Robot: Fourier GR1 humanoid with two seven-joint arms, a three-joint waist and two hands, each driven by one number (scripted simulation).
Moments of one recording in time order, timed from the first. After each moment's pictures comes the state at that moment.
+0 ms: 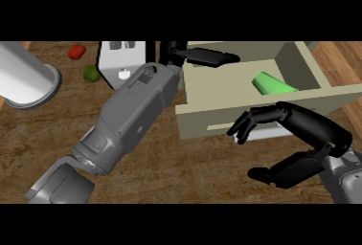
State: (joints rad) left arm -1.27 0.00 -0.28 -0.40 0.63 0.32 -0.48; right arm -0.35 -0.37 0.15 -1.78 -0.16 0.63 0.19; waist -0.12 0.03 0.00
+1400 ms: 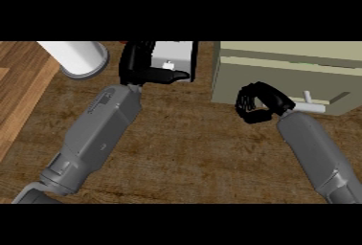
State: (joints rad) left arm -0.96 0.13 -0.25 -0.64 0.69 0.13 -0.53; right arm -0.70 -0.30 0.18 -0.69 0.50 0.21 -0.34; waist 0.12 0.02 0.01
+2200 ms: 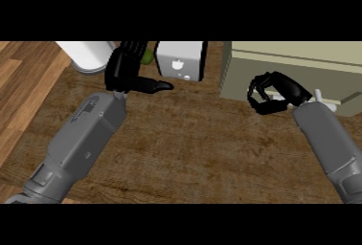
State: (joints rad) left arm -0.85 0.20 -0.27 -0.74 0.69 0.03 -0.49; right arm -0.77 -0.34 0.05 -0.57 0.36 0.33 -0.44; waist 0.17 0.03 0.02
